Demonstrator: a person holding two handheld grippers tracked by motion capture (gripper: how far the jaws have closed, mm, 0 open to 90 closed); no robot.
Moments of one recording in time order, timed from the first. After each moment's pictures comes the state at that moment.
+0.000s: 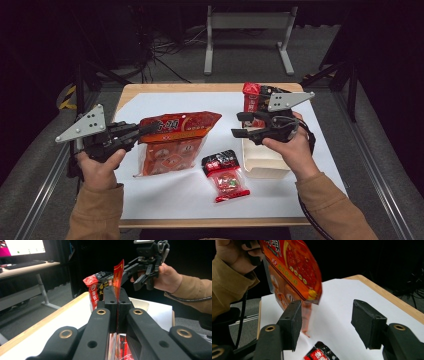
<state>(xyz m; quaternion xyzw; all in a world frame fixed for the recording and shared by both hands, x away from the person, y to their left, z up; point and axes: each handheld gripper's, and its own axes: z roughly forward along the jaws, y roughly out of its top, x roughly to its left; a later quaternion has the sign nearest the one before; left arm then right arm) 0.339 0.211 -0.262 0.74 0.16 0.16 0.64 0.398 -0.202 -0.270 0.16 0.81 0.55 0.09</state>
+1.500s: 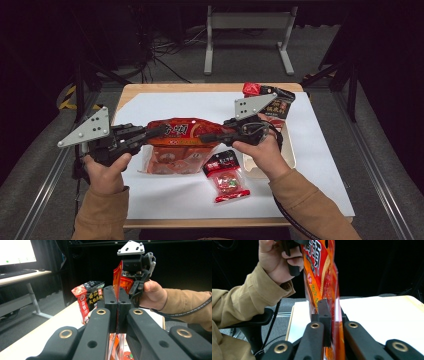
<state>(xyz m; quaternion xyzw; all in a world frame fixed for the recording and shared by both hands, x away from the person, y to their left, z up) 0.331 0.199 -0.256 0.73 0.13 0.15 0.66 0.395 -0.133 -0.271 0.03 0.81 0.58 0.01</state>
